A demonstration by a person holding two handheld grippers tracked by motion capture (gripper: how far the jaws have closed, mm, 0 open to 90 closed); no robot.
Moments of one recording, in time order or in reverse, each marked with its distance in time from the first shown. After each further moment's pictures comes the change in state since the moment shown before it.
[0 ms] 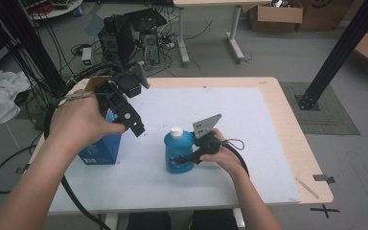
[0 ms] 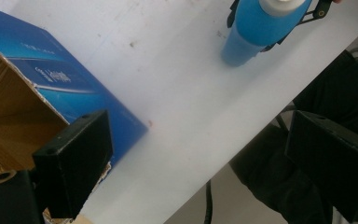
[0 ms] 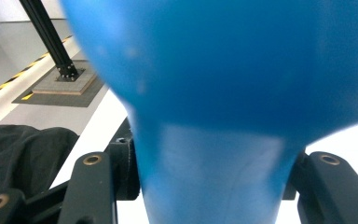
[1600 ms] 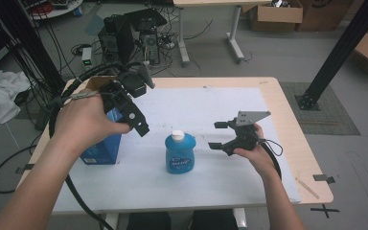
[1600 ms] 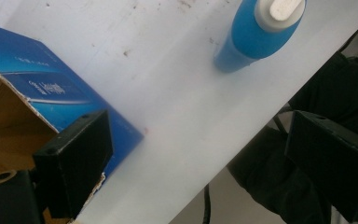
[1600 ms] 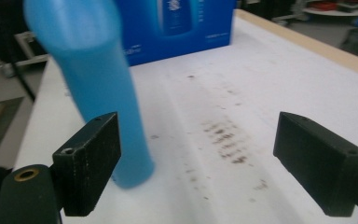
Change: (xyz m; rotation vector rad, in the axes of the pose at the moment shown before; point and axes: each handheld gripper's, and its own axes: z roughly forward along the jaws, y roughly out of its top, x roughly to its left) left arm -0.006 0.007 0.000 -0.012 -0.010 0.034; right arm 0.027 -0.020 -0.108 -0.082 -0.454 0.169
